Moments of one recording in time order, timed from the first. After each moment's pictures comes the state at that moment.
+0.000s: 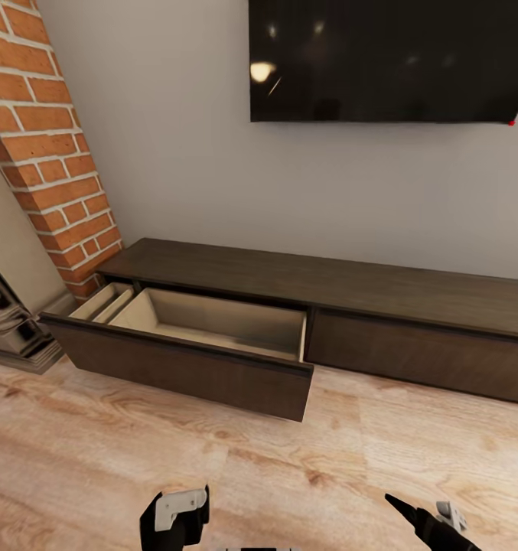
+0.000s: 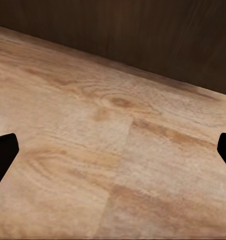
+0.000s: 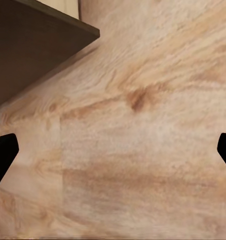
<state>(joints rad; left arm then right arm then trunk) 0.15 -0.03 -0.31 -1.42 0.15 0.06 0.36 -0.39 -0.35 -0.13 -0.18 -0.57 0.16 0.95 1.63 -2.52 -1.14</state>
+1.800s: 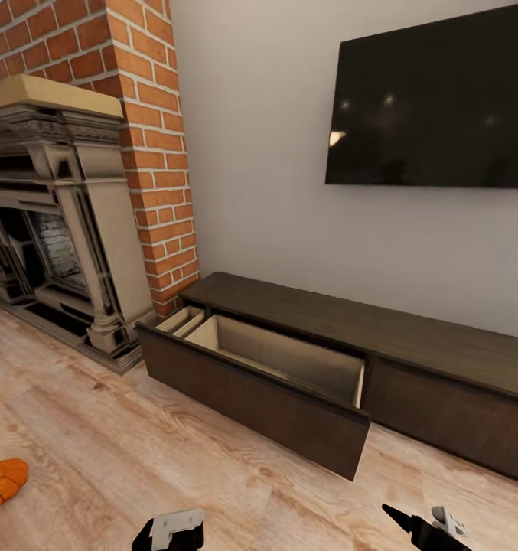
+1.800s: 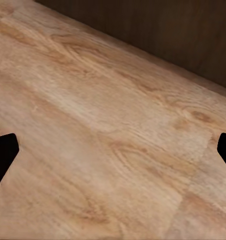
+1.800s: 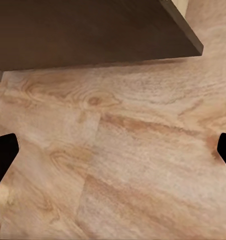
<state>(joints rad) 0.15 -0.04 -0.31 -1.34 0.16 0.13 0.42 -0.39 -0.34 -0.12 -0.17 -0.50 0.11 0.87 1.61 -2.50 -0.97</state>
